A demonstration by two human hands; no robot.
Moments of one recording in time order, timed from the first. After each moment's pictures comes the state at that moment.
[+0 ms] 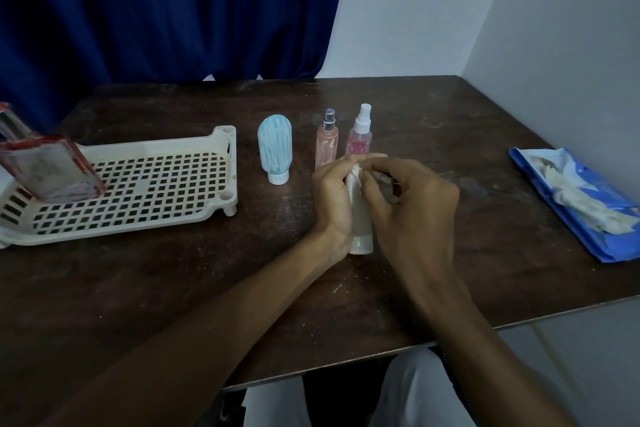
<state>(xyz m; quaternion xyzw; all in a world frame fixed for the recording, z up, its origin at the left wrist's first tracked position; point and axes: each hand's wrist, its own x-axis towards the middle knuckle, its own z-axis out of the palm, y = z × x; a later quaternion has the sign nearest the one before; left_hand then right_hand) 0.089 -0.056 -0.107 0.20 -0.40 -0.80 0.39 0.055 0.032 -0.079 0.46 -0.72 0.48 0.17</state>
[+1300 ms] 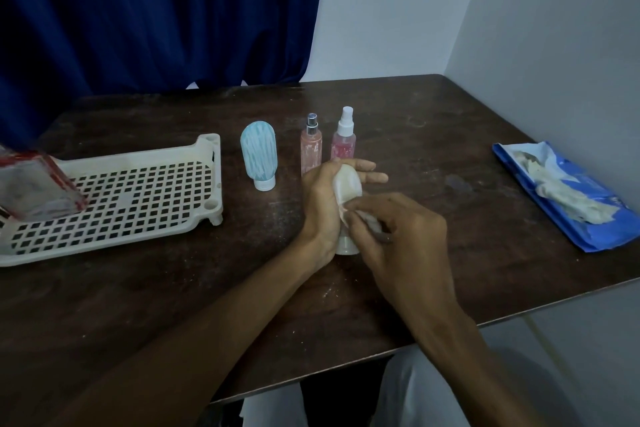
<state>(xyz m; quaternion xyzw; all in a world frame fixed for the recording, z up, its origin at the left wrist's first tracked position) 0.091 -0.048 -0.097 0.21 -0.47 -0.78 0.36 0.058 0.063 -0.095 0.50 -0.72 0.46 0.14</state>
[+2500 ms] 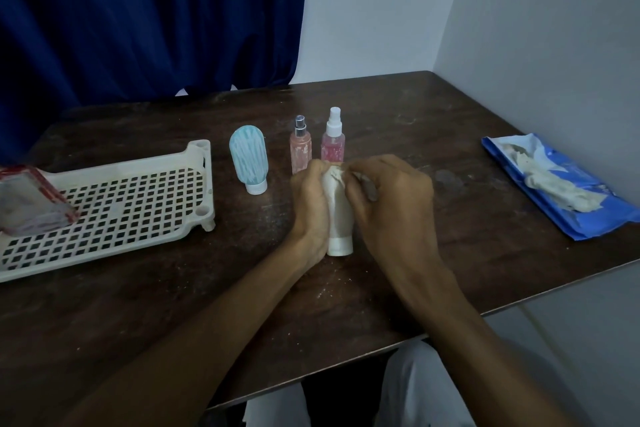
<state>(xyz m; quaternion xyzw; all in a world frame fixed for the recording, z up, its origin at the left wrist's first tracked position) 0.089 -0.059 -0.103 0.27 -0.47 -0.74 0.39 0.044 0.034 -0.076 0.48 -0.73 0.44 0.19</state>
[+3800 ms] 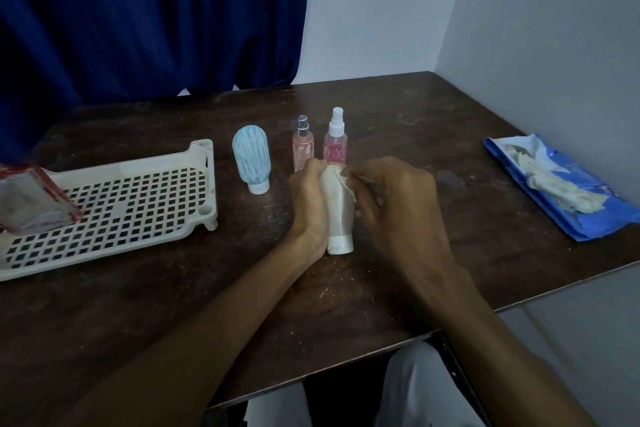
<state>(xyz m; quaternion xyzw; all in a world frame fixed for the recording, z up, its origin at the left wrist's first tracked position) 0.089 -0.062 -0.103 0.28 -0.46 -0.76 0.37 0.031 0.039 -0.079 0.52 -0.72 0.43 0.16</state>
